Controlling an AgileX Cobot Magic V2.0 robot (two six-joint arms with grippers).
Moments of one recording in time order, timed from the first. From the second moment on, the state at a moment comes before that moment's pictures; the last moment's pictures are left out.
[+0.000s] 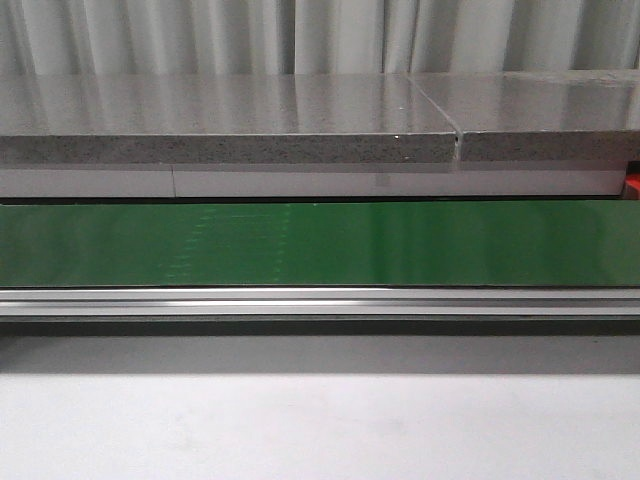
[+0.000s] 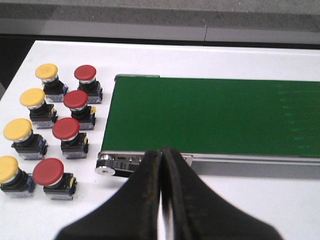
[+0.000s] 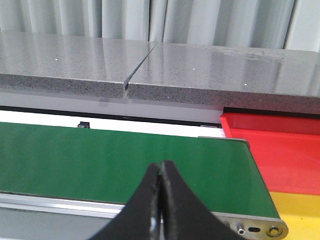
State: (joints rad) left arm -0.05 0.47 -0.71 0.07 0.86 -0.11; right arm 0.03 -0.01 0.03 0.06 0.07 -0.07
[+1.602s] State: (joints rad) left arm 0.04 0.90 -0.92 0.36 1.09 -0.70; right arm 0.03 -0.01 0.03 0.06 0.07 -0.07
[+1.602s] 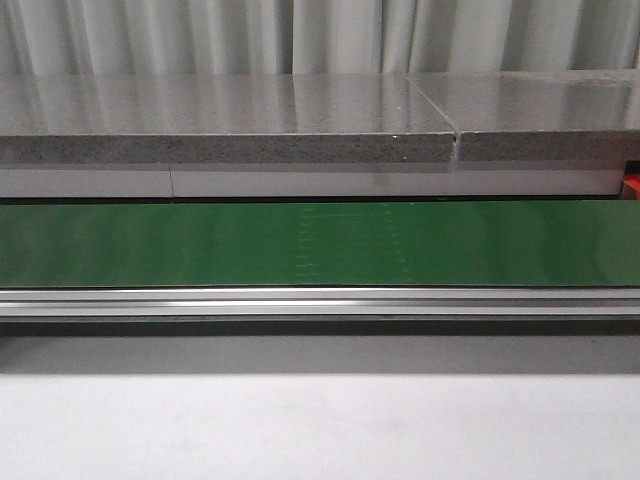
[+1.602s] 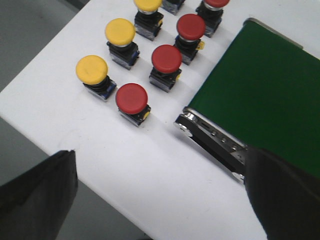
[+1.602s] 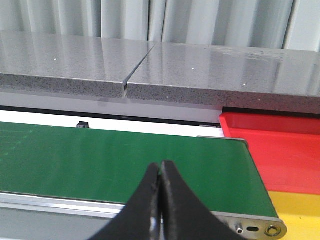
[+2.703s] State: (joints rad) left arm 0.40 1.35 -0.92 0.12 0.87 -0.31; right arm 0.03 -0.01 0.03 0.06 0.07 -0.07
